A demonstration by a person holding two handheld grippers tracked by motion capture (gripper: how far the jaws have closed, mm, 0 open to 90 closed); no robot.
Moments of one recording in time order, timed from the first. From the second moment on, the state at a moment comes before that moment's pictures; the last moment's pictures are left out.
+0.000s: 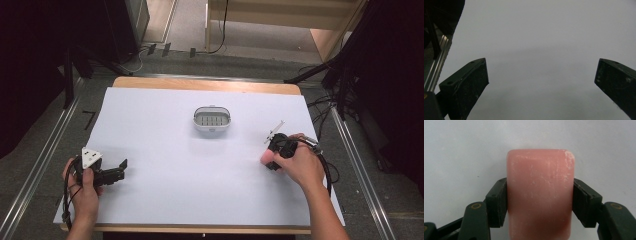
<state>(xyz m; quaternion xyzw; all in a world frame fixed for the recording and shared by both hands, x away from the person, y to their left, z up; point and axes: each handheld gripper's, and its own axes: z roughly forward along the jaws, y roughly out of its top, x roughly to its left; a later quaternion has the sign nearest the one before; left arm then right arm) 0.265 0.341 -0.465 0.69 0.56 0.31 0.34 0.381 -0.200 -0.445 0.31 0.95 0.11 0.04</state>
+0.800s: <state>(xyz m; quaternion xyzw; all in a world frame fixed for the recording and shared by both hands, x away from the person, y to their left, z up) 0.265 0.342 -0.465 0.69 0.56 0.31 0.34 0.386 -0.193 -0.432 0.29 0.95 0.11 0.04</state>
